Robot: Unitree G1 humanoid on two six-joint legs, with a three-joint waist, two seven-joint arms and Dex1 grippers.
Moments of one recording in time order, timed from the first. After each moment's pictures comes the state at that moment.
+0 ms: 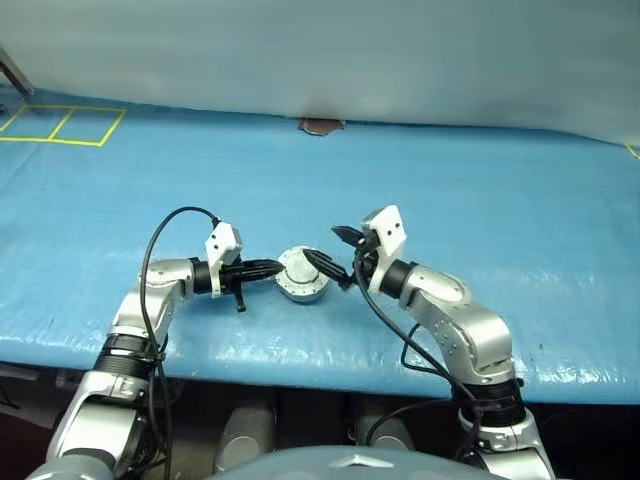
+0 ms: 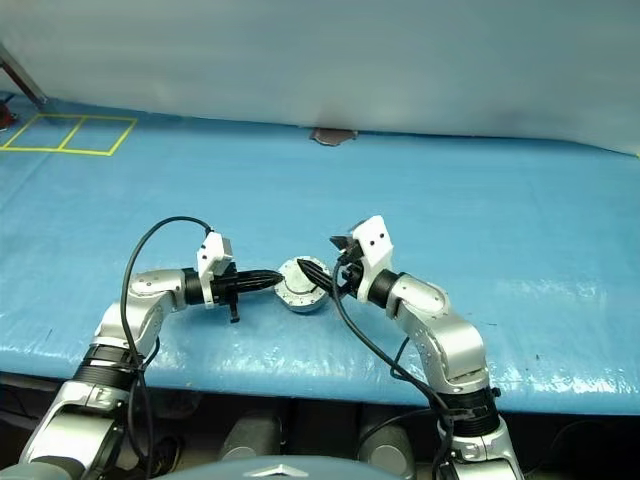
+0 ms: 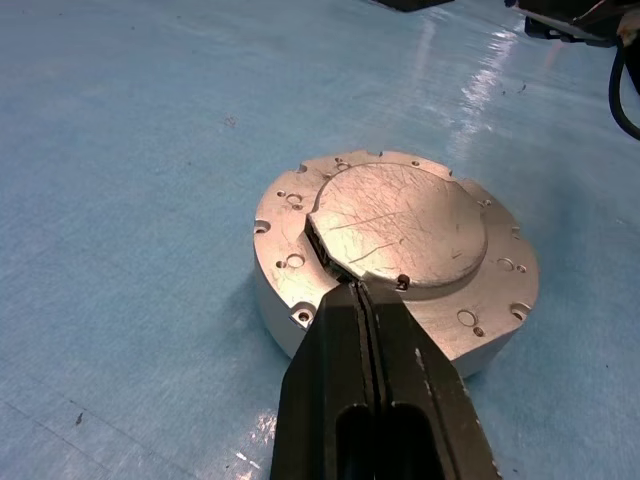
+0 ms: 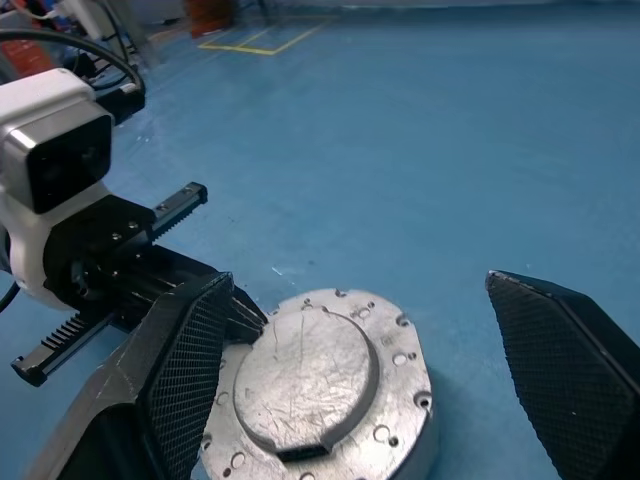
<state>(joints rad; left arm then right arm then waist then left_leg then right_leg) -0.36 0.48 -0.11 0.28 -0.28 0.21 -1.16 -0.17 -0.14 0.01 -0.39 0.43 0.85 0.49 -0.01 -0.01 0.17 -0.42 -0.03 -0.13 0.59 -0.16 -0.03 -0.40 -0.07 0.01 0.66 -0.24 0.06</state>
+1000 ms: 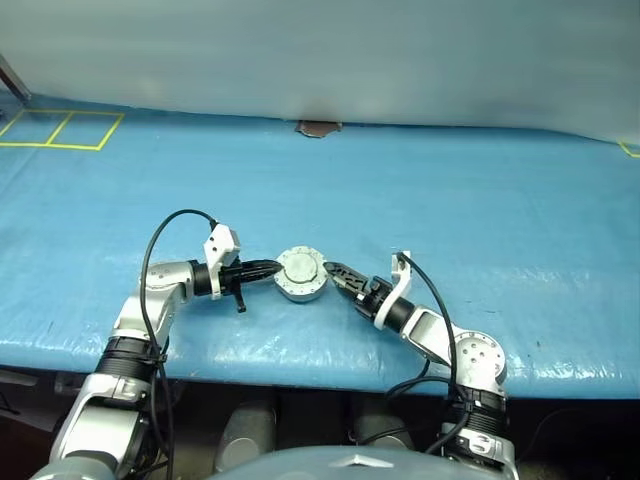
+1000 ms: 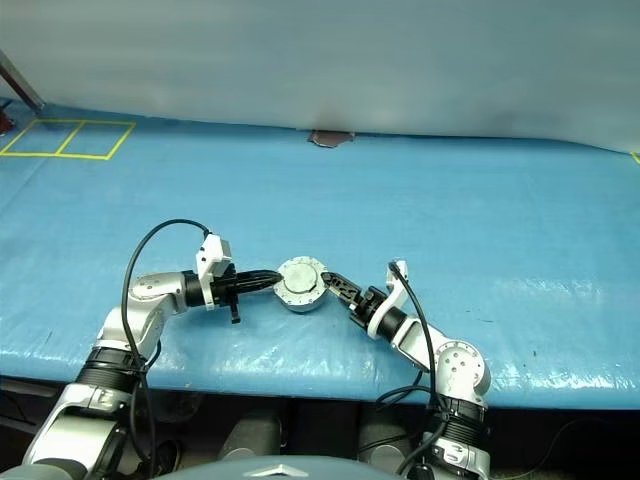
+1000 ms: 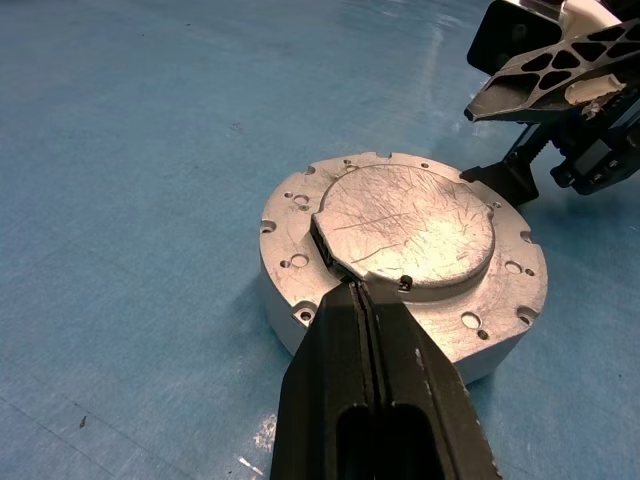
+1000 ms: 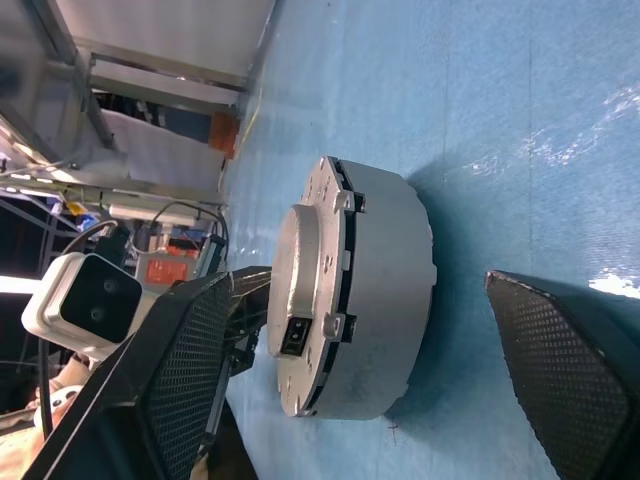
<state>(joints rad) -0.35 0.48 -0.09 0.30 -0.28 0.18 -1.13 -0.15 0.07 -0.33 -0.06 0.93 1.14 0.30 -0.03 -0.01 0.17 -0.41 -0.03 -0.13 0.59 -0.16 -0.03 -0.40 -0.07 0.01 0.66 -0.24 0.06</state>
